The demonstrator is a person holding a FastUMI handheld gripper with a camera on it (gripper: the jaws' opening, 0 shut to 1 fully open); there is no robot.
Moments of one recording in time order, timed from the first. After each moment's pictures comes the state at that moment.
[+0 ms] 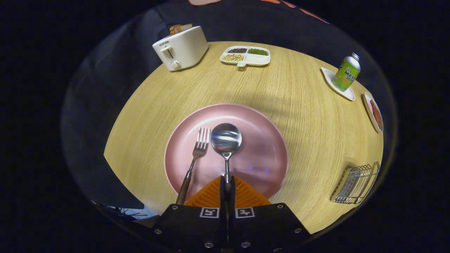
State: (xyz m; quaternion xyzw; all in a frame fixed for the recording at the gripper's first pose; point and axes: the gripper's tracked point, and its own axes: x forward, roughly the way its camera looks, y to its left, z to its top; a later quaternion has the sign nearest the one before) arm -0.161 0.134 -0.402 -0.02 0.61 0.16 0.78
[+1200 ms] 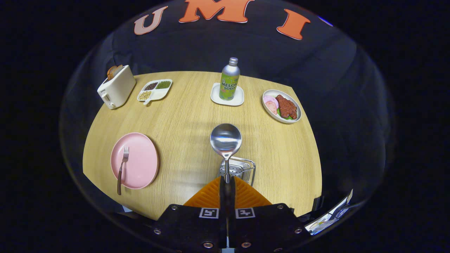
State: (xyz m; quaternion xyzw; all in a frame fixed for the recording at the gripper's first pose) arm -0.163 -0.127 -0.301 -0.06 0.58 -0.04 0.81
